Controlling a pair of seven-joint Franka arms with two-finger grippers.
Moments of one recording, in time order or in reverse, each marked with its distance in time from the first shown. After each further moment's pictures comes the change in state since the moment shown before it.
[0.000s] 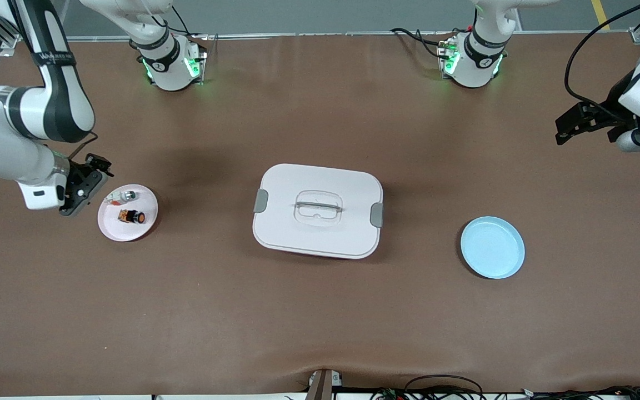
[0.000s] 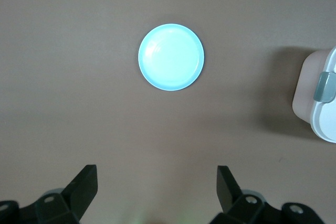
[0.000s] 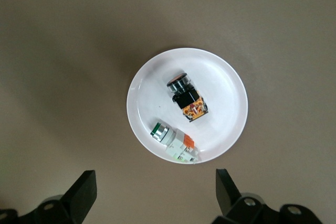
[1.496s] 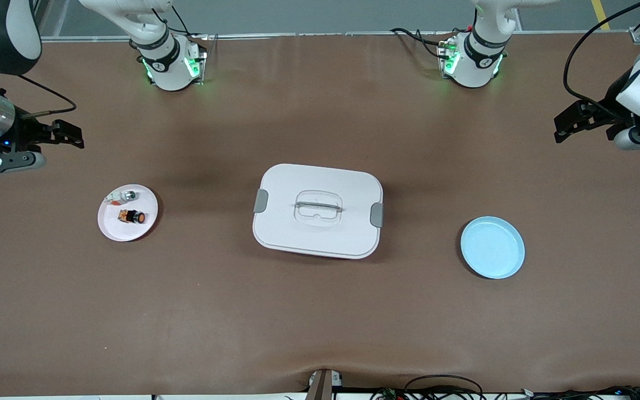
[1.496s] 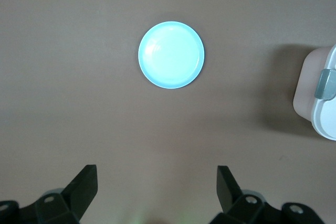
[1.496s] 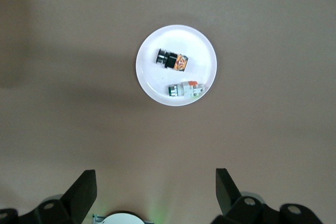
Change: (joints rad) left arm 0.000 -0.008 -0.001 -0.011 0.000 0.000 0.001; right arm 0.035 -0.160 0.005 0.235 -0.005 -0.400 0.696
